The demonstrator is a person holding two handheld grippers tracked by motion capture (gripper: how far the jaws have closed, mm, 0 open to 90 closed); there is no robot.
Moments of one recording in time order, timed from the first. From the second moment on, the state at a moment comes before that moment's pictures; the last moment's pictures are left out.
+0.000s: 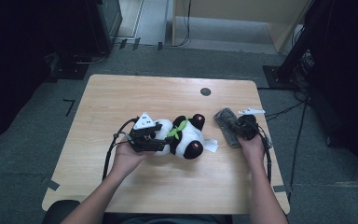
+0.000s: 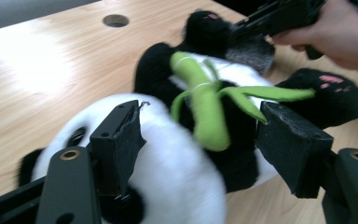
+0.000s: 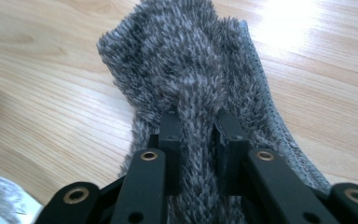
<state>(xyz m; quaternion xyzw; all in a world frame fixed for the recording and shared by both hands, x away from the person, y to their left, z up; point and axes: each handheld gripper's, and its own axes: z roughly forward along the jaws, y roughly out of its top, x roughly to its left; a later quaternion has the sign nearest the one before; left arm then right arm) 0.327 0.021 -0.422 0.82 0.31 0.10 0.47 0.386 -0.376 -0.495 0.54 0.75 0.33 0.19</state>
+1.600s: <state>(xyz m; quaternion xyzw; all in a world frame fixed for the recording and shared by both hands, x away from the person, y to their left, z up) 0.329 0.080 -0.451 0.81 0.34 0.07 0.47 0.357 -0.278 -0.366 0.38 0.81 0.43 0.09</state>
